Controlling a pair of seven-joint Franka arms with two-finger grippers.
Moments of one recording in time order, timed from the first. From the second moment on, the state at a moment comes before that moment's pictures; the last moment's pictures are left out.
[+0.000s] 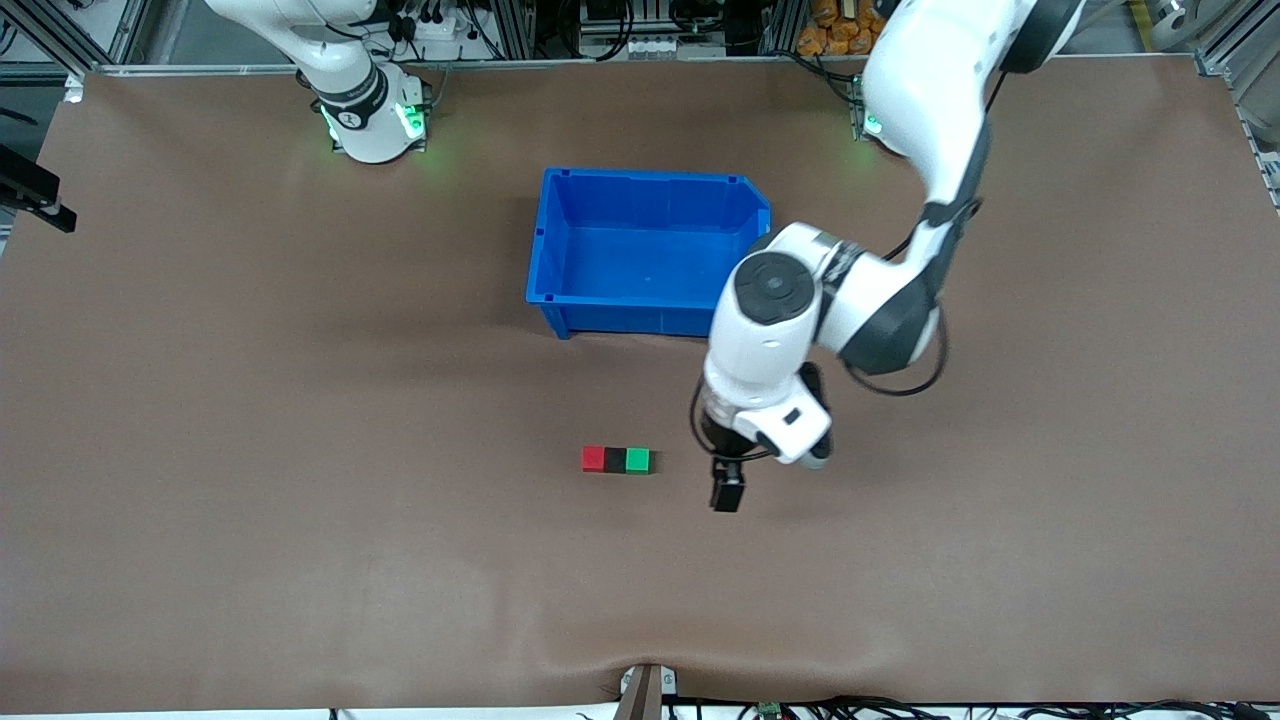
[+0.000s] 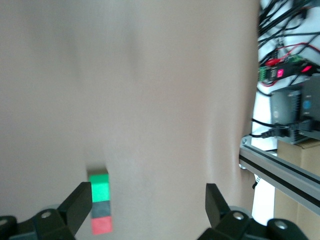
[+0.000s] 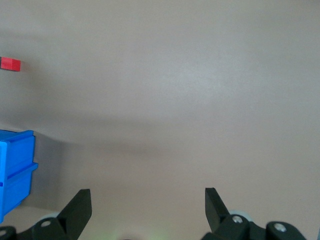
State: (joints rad) left arm -0.57 0.74 0.01 -1.08 0.10 2.04 -2.06; right arm -0.04 -0.01 -0.08 -1.43 0.01 1.41 -0.24
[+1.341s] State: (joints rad) left arm -0.09 0.00 0.01 -1.72 0.00 1.74 -0.44; right arm -0.02 0.00 -0.07 -1.42 0.00 1.39 -0.13
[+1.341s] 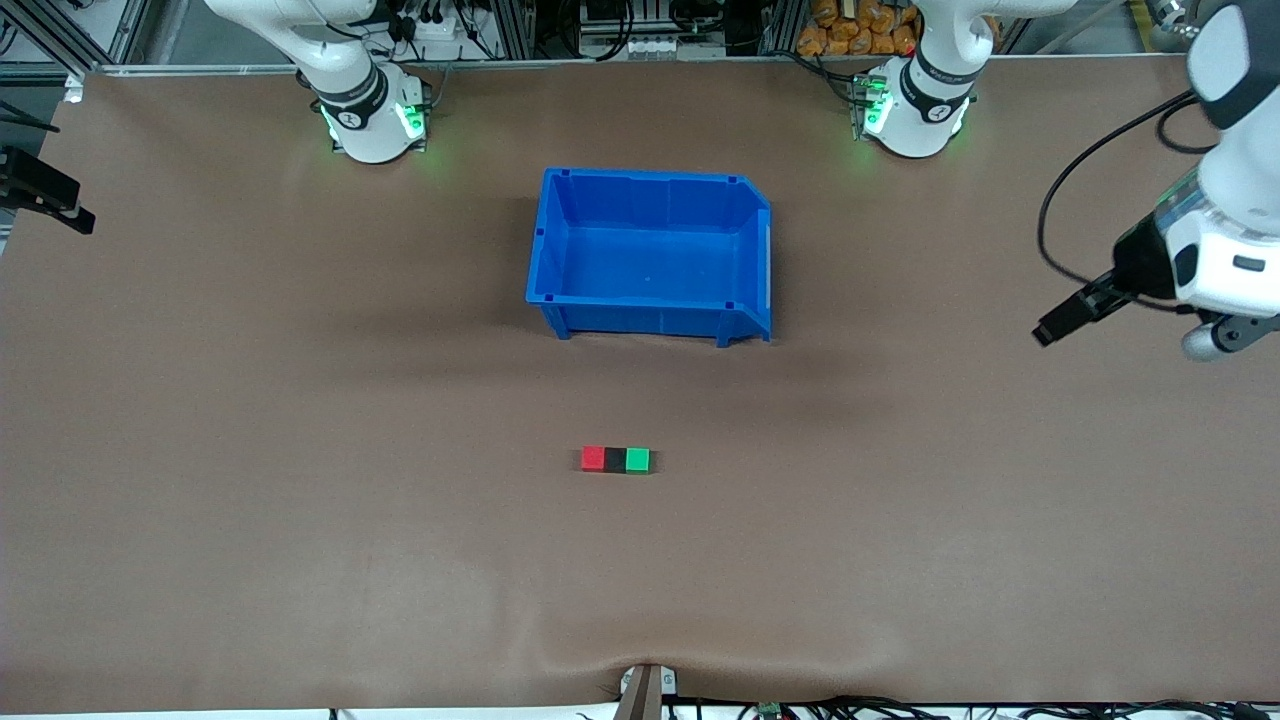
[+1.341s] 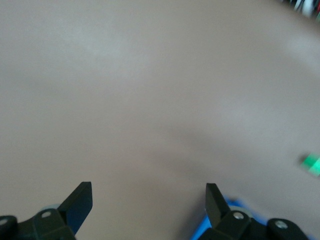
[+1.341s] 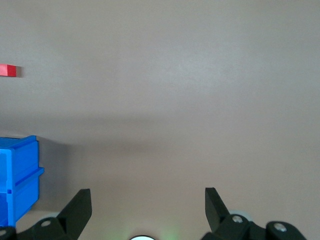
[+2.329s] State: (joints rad) left arm -0.07 -0.02 0.00 -1.60 0.03 1.44 0.08; right arm -0.02 0.00 -0.07 -1.42 0.00 1.39 -0.13
